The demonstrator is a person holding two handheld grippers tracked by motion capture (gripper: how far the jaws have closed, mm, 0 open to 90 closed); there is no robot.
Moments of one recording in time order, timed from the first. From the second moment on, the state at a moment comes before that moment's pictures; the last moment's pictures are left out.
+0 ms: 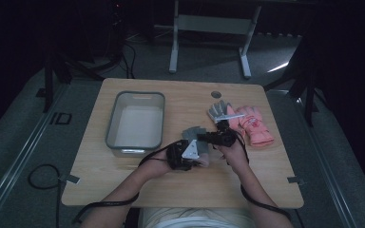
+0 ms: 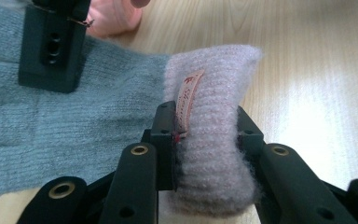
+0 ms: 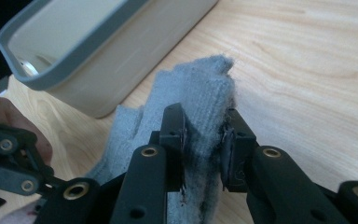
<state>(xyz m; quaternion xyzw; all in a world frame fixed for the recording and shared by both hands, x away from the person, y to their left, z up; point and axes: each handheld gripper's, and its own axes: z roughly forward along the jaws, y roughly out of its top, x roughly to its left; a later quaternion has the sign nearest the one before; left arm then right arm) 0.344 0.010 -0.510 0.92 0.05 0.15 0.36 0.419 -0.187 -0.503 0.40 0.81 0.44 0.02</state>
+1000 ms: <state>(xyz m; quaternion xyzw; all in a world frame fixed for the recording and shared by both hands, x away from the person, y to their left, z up) 0.374 0.066 -0.427 0.92 0.02 0.18 0.34 0.439 -0.139 -0.431 0.39 0.78 0.49 0.05</state>
